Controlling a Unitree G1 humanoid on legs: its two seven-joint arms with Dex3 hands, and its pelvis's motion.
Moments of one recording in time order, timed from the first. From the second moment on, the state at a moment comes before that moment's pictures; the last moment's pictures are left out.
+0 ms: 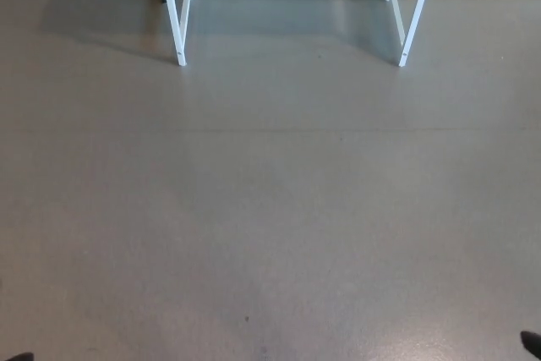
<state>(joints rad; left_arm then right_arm) 0.37 0.38 0.23 0.48 -0.07 -0.10 -0.24 0.44 -0.32 -0.13 0.28 0.01 -0.13 0.17</state>
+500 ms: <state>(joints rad) 0.38 0.38 0.25 0.50 -0.11 -0.16 -0.34 0.48 -0.30 -0.15 0.27 0.06 -0.18 0.22</state>
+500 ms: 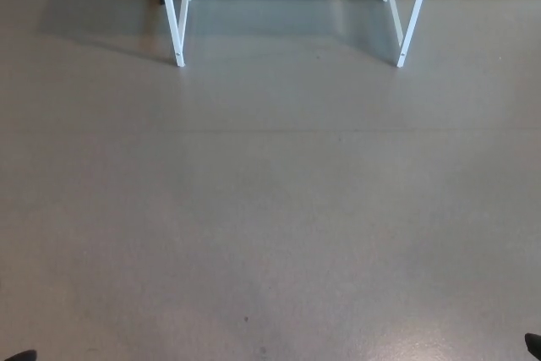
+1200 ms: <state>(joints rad) 0.38 0.38 0.25 0.52 -0.12 -0.16 -0.36 0.48 -0.29 -0.16 0.28 0.07 -0.20 0.22</state>
